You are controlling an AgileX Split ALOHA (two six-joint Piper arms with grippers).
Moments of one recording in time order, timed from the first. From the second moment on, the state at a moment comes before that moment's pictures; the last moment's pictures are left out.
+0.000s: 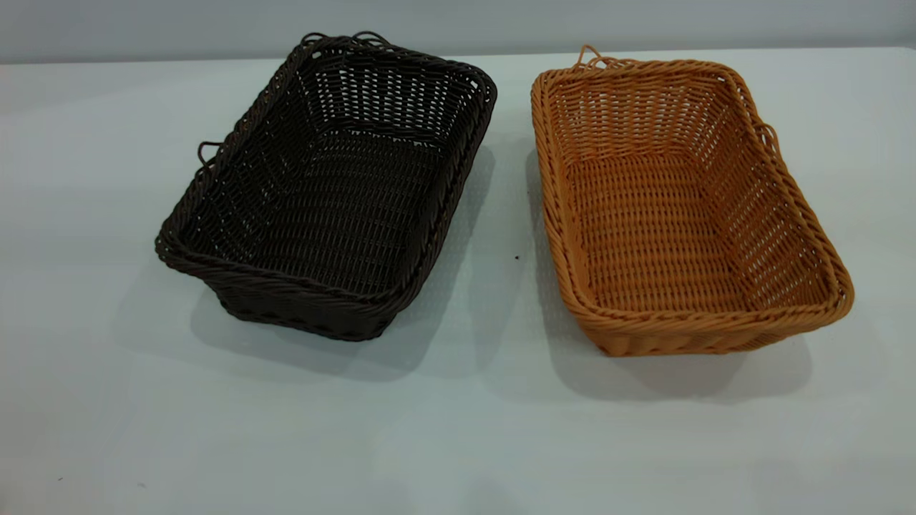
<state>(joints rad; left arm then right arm) 0.11 0.39 -0.60 -0.22 0.58 0.18 -0.05 0.37 -0.68 0.31 0.85 -0.05</state>
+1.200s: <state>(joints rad) 0.11 1.36 -0.83 -0.56 0.49 0.53 0.32 1.84 -0.68 1.31 0.63 -0.12</state>
